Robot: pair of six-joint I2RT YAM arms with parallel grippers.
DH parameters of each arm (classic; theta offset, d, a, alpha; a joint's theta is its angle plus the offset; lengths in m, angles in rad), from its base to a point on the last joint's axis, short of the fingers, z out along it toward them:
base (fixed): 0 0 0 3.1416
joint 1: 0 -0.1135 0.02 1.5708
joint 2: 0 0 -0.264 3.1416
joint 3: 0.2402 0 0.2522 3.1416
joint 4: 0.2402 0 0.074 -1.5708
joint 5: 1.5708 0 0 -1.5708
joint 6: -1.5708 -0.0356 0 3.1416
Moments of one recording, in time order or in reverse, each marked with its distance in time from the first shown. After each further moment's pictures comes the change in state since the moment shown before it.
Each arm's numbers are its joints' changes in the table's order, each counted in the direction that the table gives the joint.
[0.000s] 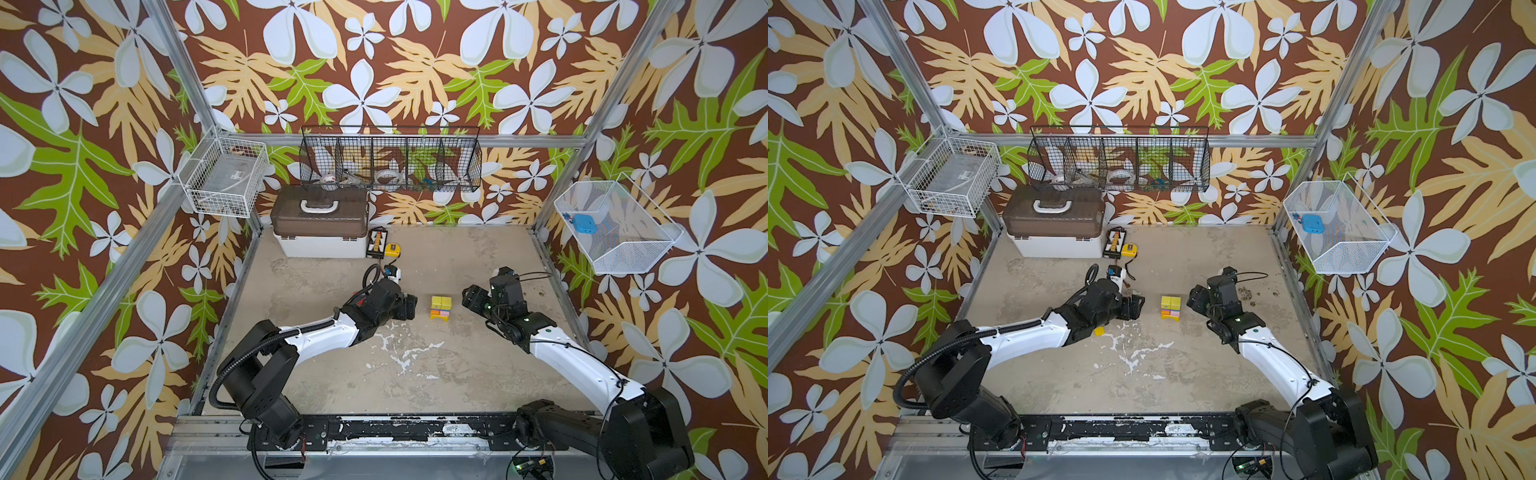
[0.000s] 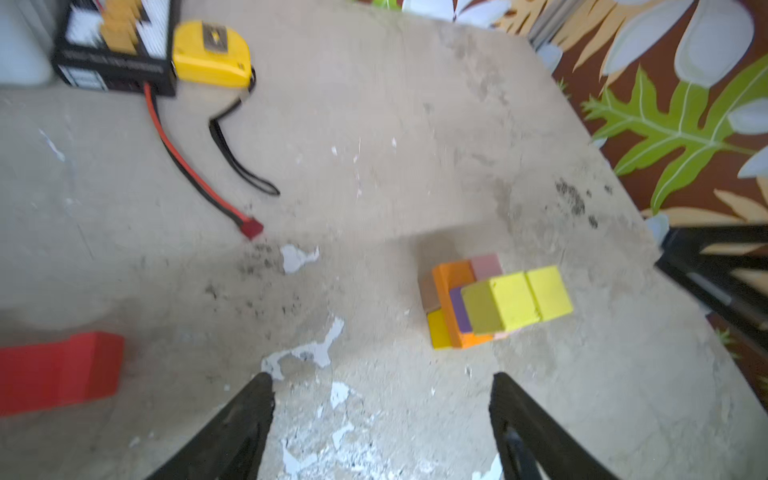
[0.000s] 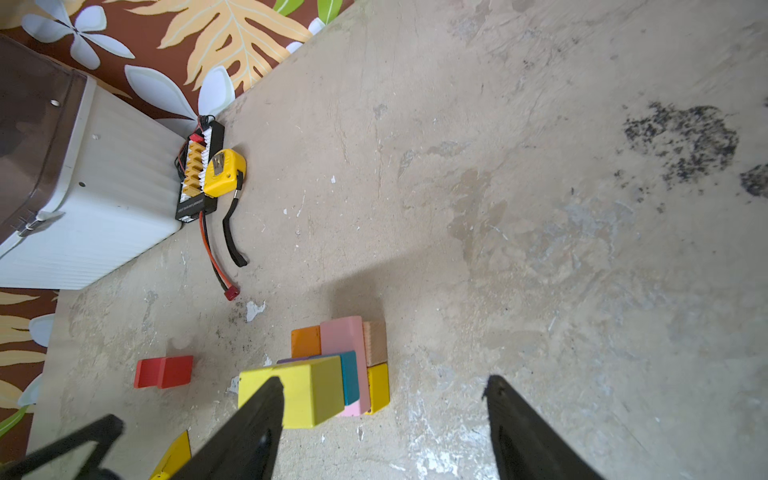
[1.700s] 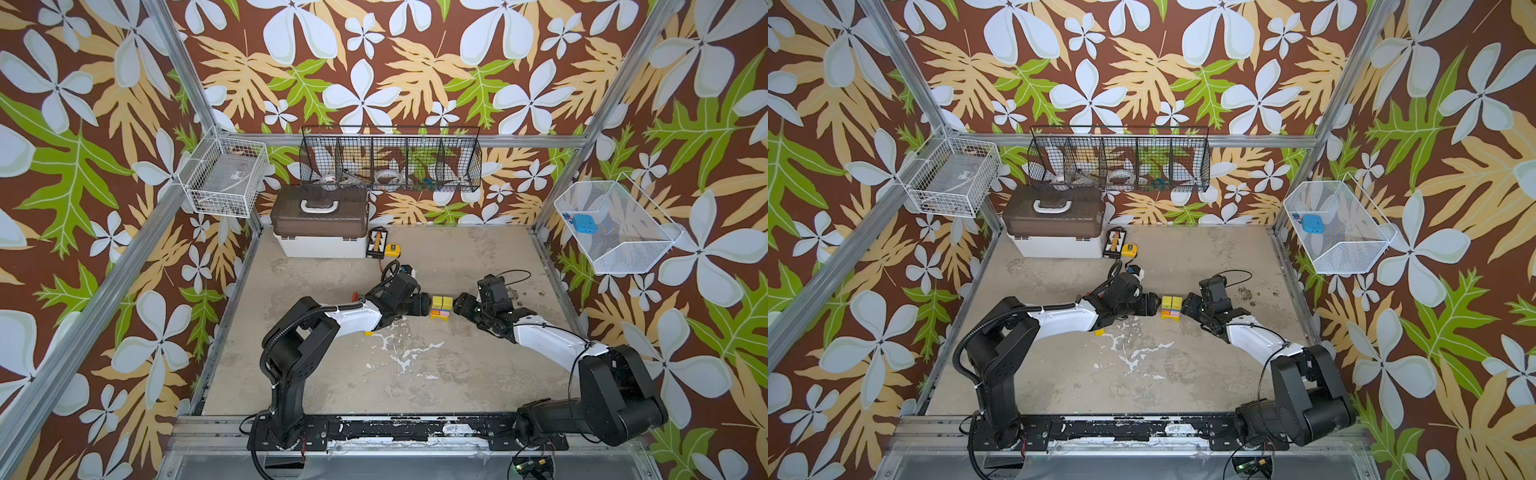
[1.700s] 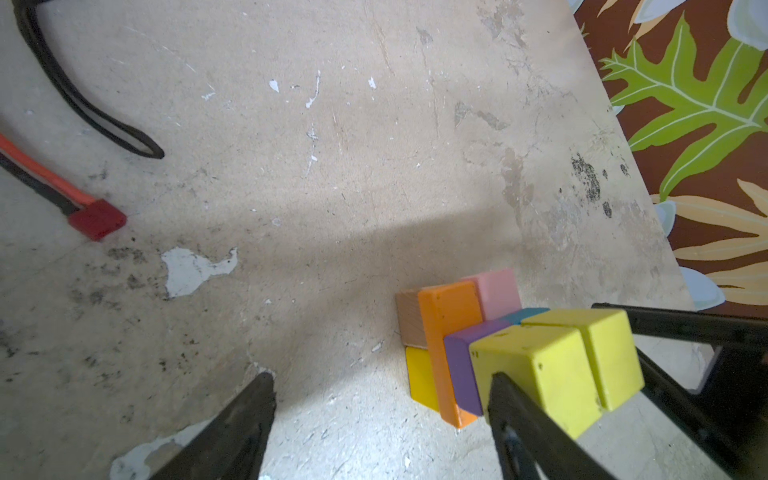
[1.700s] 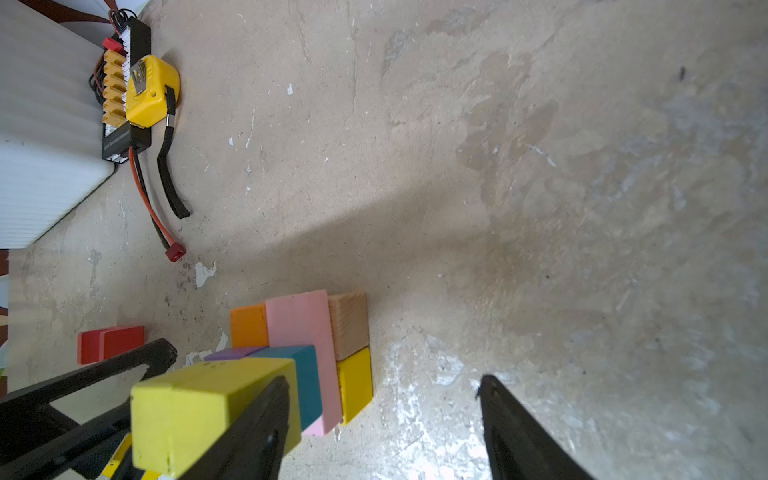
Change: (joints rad) left arm -0.007 0.291 0.253 0.046 0.103 0.085; right arm 0.008 0.226 -0.011 -0.075 -0.126 -0.026
